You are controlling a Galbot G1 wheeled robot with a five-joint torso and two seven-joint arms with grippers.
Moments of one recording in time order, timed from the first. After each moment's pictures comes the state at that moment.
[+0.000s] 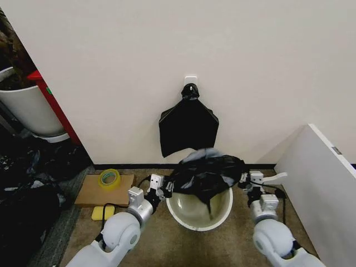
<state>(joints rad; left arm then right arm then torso) 1.23 -1.08 -0.11 -2.00 -0.59 0.21 -0.03 -1.36 1.01 0.29 1.91 0.42 0.00 0.42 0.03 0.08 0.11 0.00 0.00</state>
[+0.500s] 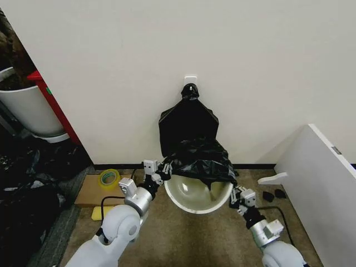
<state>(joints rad) 1.20 -1.15 -0.13 -2.04 -0.74 0.14 -0.08 -1.50 1.01 0.28 1.86 0.29 0.37 -0.08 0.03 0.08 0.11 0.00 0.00</state>
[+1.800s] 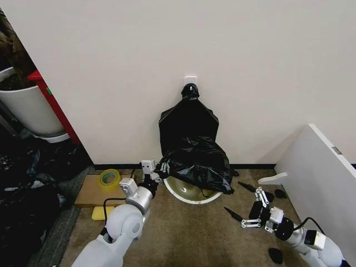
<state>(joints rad) 1.20 -1.21 -0.14 -1.98 -0.71 0.13 -0.13 -1.52 1.00 0.59 1.81 0.71 0.63 -0.93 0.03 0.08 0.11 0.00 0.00</state>
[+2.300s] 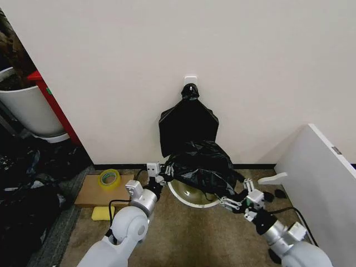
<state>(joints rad) 1.19 -1.21 -0.12 -1.96 -0.68 0.12 -0.14 -1.68 0.95 0.46 2.22 0.32 0.10 -0.11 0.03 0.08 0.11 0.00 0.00</state>
